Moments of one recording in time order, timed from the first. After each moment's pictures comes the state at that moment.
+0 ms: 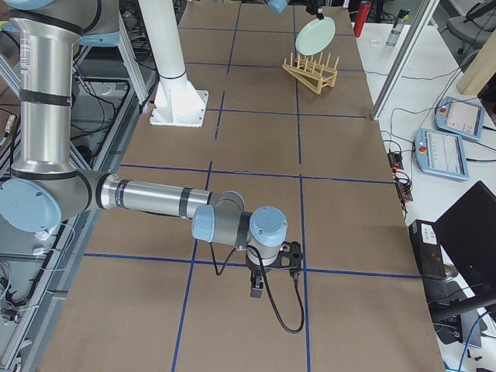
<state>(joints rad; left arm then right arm) -1.05 -2.23 -1.60 -2.74 -2.10 -2.00 1.62 -1.68 1.60 -1.60 2.30 -0.07</state>
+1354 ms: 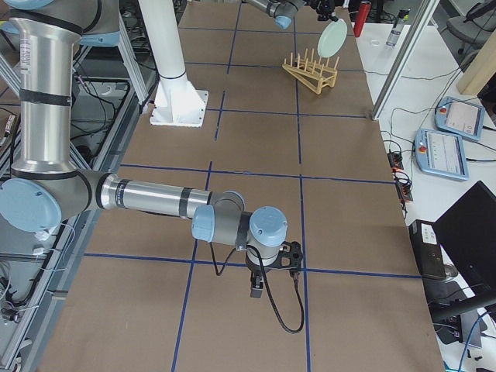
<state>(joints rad) -1.03 -2.13 -1.30 -3.13 -1.83 -2.09 1.62 -1.68 1.60 -1.60 2.30 -0.07</state>
